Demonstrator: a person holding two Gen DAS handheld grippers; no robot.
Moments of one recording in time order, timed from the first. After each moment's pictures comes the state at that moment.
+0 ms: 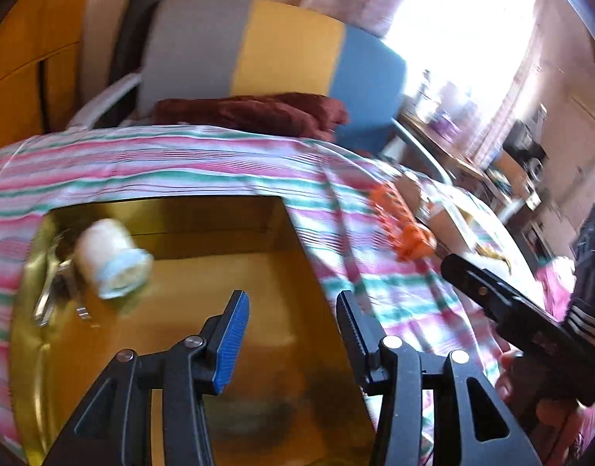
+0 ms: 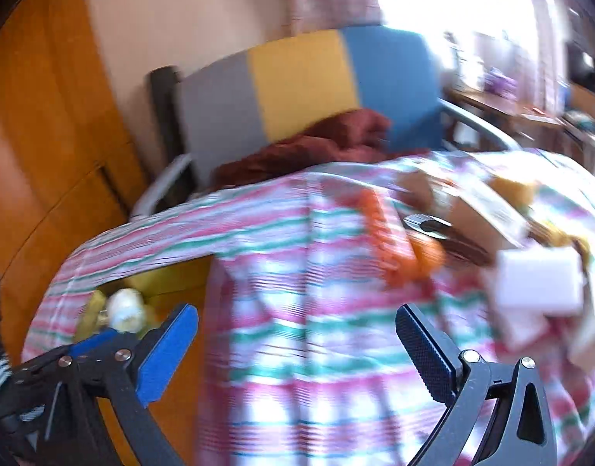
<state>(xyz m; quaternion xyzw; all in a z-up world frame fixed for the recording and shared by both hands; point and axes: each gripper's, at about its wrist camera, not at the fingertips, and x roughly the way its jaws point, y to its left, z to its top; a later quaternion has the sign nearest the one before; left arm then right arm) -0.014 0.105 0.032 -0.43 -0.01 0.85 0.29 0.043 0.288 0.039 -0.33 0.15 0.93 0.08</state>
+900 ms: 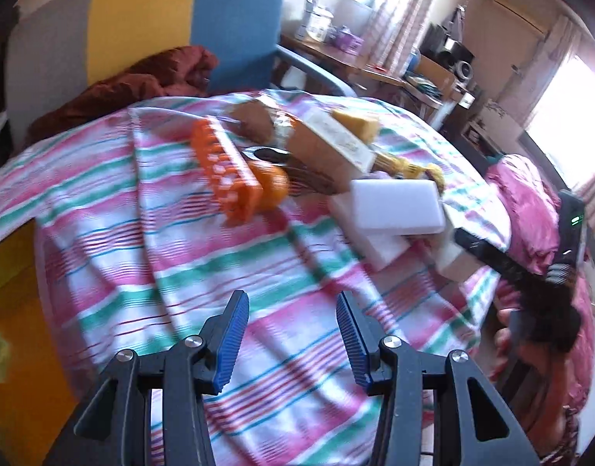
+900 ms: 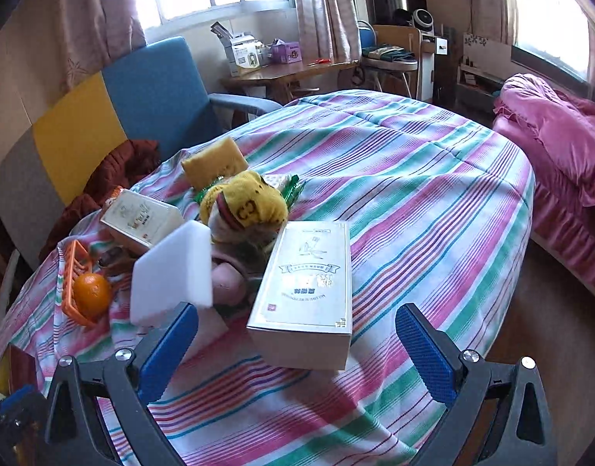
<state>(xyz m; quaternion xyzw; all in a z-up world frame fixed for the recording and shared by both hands) 0.022 0.281 0.017 -0.47 0.08 0.76 0.44 0.165 0.495 0.000 -0.33 0.24 0.83 0.38</state>
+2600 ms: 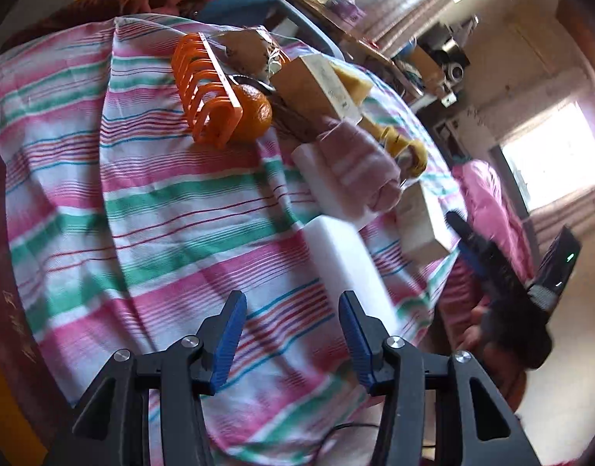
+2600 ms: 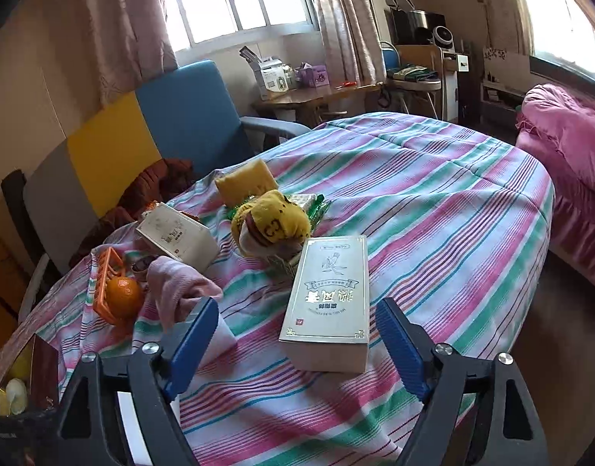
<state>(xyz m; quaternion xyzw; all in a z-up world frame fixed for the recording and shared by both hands) 0.018 0.279 -0.019 -0.58 0.00 0.67 0.47 0.182 0.480 0.011 -0.28 0.23 0.86 0.35</state>
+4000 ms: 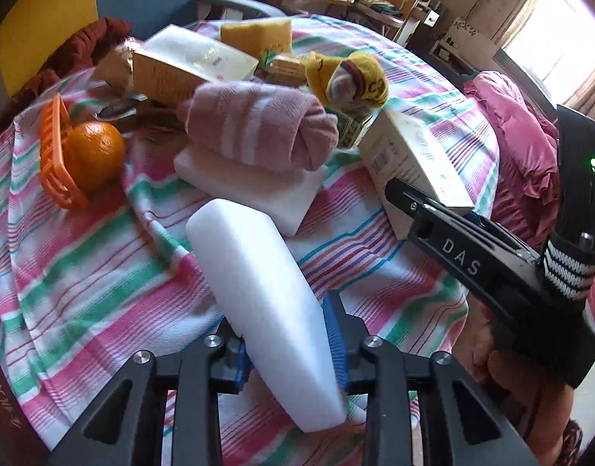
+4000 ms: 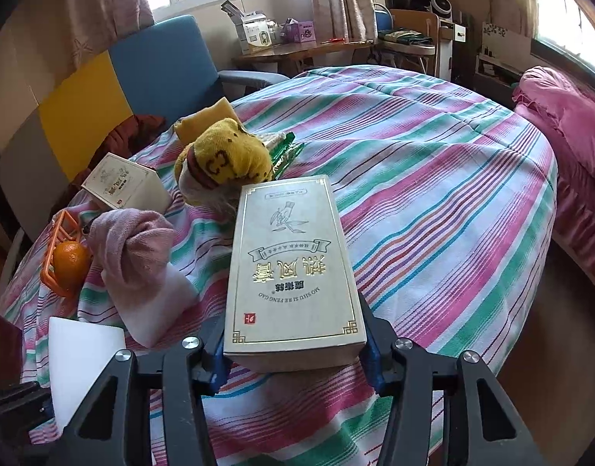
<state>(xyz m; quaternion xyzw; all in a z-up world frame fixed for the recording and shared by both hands) 0.091 0.425 -0.045 -0.52 0.18 0.69 0.47 0.173 0.506 -0.034 -0.35 0.25 0.83 0.35</state>
